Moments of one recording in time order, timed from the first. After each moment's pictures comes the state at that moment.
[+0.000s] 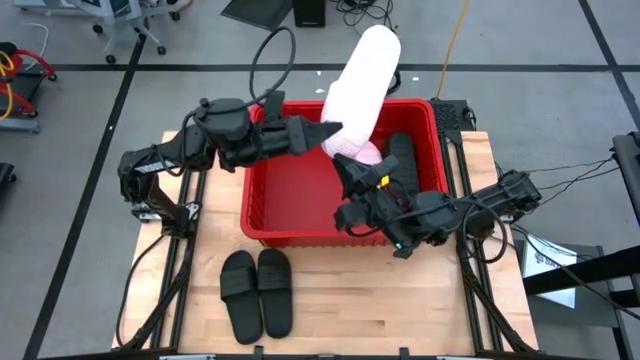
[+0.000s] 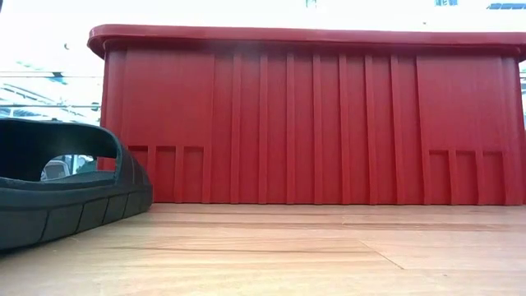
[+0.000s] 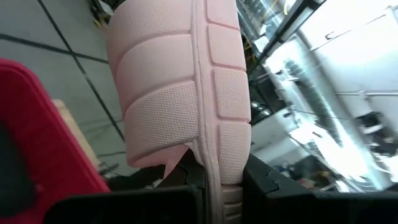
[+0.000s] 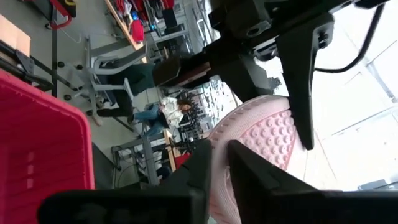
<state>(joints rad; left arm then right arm) -0.07 1.65 2.14 -0.42 -0.27 -1.00 0.36 1.65 1.68 0.36 1.25 -1.66</state>
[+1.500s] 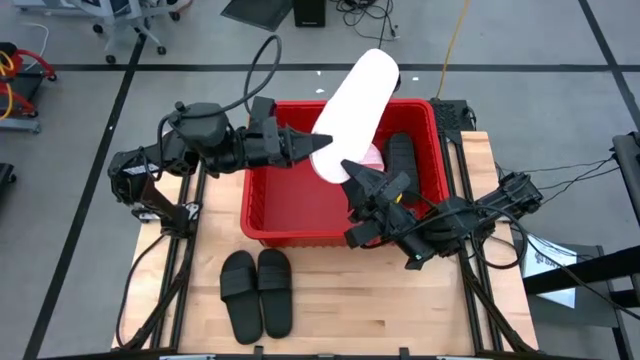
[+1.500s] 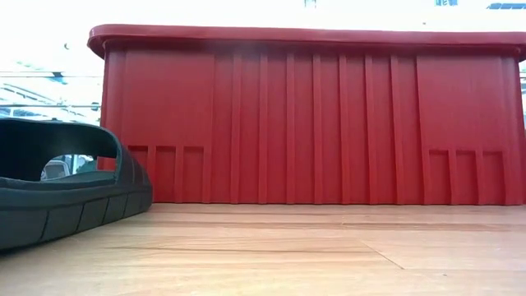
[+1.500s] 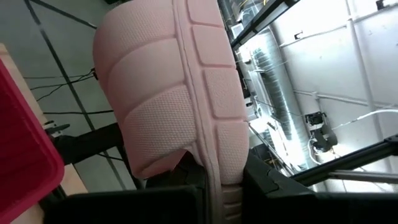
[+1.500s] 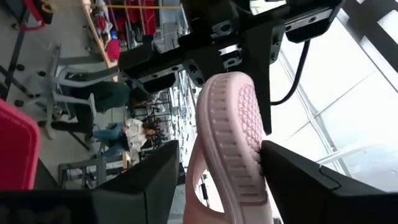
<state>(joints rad) -0.12 1.61 2.14 -0.42 -0.21 -1.17 0.45 1.65 1.68 0.62 1.15 -2.09</state>
